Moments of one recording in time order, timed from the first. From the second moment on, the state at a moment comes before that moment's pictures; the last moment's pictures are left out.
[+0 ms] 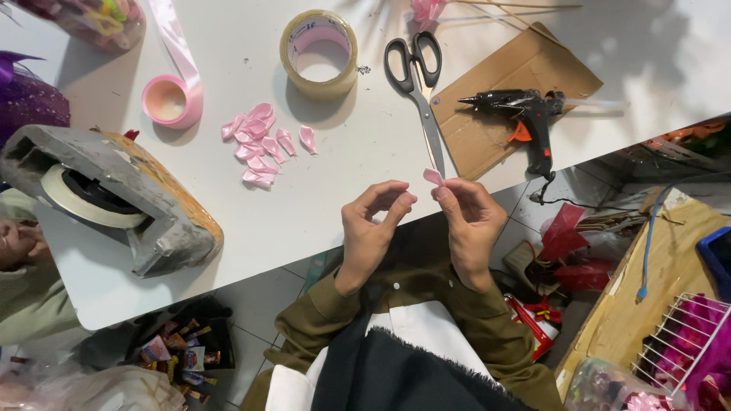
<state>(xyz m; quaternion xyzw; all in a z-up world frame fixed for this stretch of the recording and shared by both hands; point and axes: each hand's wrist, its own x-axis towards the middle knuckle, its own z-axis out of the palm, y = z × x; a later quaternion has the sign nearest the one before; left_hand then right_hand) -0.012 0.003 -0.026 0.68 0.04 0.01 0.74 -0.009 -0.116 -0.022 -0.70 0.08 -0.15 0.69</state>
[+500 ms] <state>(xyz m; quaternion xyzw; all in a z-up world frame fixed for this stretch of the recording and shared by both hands) -0.005 0.007 -0.026 0.67 0.02 0.08 0.74 -0.010 -0.101 -0.050 -0.64 0.08 -0.07 0.76</state>
